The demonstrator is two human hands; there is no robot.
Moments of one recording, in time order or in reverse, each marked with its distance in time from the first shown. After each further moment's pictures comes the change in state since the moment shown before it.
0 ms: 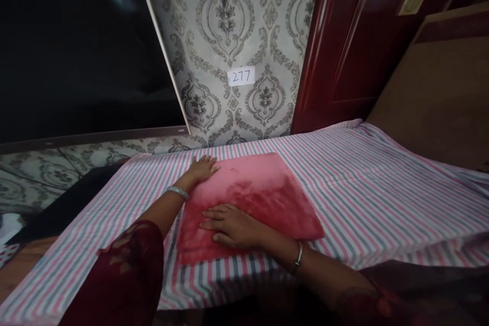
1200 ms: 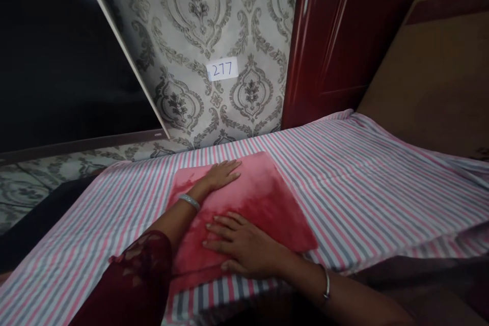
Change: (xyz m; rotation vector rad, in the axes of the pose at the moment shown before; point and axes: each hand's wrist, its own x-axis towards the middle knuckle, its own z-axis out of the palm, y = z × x) left_hand 0.045 0.085 0.024 -0.250 -0.052 0.309; right_hand -0.061 0.004 -0.017 -0.017 0.021 0.085
